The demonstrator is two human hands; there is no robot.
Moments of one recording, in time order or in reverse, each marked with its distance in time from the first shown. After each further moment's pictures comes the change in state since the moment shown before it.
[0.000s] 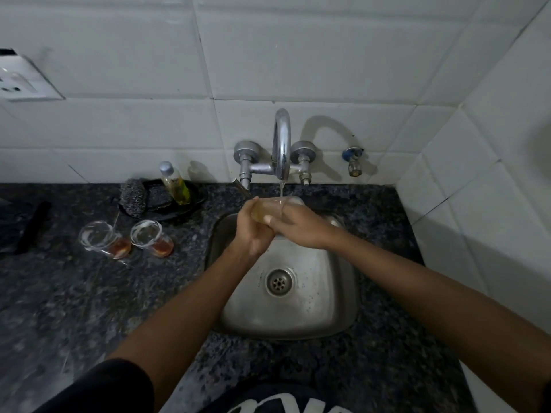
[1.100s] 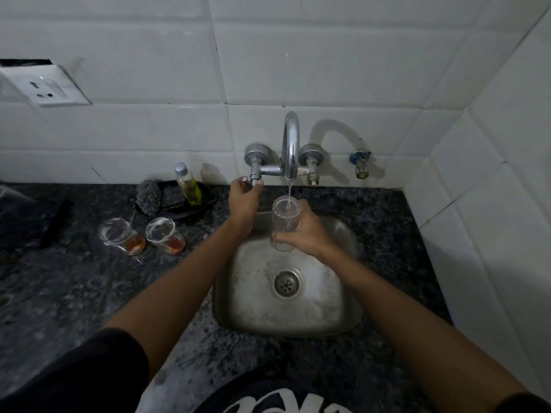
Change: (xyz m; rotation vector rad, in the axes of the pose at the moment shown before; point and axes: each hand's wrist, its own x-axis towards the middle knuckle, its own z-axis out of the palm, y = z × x) left_hand 0.025 0.047 -0.002 0.684 0.476 0.533; right_hand 0.000 0.025 0.041 0.314 0.276 0.173
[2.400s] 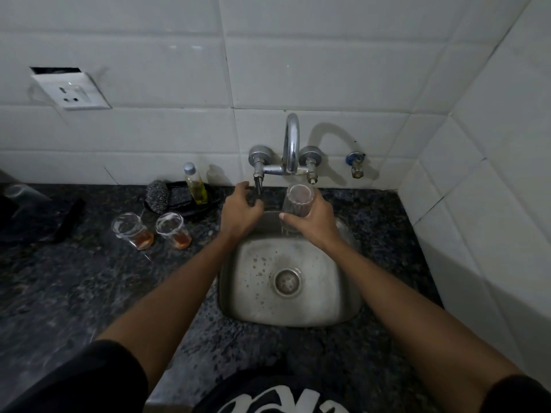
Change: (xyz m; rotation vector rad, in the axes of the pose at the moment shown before) left_hand -0.062 0.018 -0.055 0.563 -0.128 0.394; right_hand -0.020 -0.007 -0.011 0.011 0.268 -0.180
